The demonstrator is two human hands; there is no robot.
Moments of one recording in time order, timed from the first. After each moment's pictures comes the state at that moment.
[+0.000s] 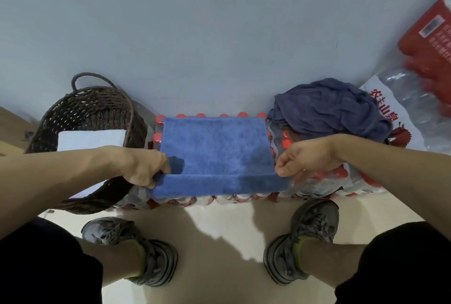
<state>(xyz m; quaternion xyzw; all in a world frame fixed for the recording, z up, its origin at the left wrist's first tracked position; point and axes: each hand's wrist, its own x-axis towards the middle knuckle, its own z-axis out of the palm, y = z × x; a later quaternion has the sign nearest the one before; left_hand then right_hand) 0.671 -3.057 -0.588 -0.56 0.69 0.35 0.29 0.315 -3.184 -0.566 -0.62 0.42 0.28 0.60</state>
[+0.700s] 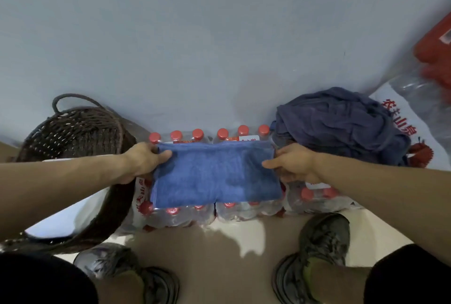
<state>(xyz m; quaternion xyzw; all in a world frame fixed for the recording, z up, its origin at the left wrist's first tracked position) 0.691 -3.110 -0.627 -0.82 0.35 0.43 -0.16 0.351 -3.211 -0.628 -0.50 0.62 0.00 0.61</state>
